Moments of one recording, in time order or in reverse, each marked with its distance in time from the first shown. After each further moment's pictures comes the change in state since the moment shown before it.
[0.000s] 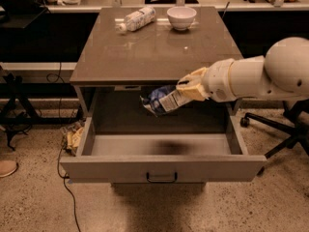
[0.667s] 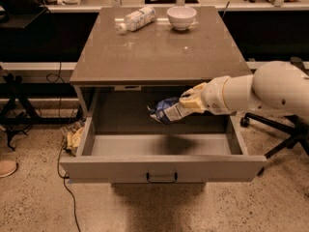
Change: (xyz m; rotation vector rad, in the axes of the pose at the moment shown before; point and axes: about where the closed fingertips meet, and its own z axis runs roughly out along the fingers) arm 0.059 -0.005 0.027 0.053 0.081 0.059
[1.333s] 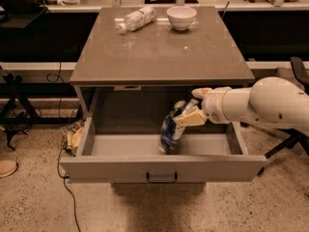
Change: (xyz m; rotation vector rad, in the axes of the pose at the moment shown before) arm 0.029 0.002 0.010 0.050 0.010 0.045
